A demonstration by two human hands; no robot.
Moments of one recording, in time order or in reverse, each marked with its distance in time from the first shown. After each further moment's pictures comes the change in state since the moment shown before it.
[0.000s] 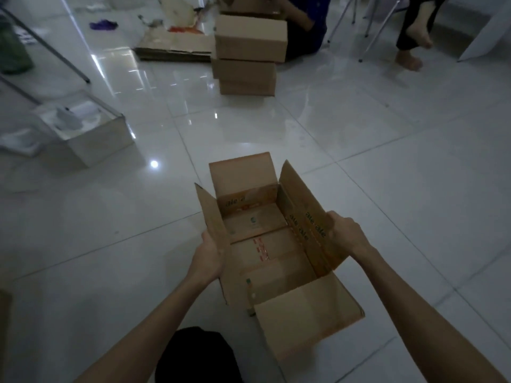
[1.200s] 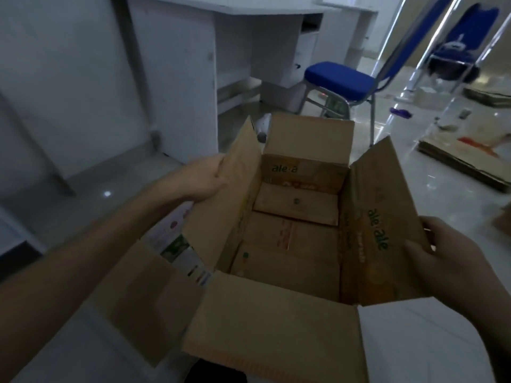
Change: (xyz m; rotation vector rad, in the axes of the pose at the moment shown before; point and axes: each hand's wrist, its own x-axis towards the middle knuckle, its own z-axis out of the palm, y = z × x) left_hand -0.317 -0.213 -0.491 0.210 0.609 -0.165; right_hand -0.260 -0.502 -0.049 0.131 -0.019 -0.827
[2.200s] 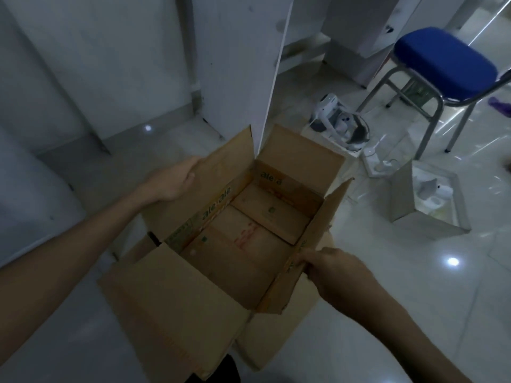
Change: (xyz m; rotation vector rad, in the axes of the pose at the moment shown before) left_hand 0.086 -0.196 -0.042 0.006 -0.009 -0.278; right_hand 0.148 -0.152 0.133 -0.365 -0.560 -0.765
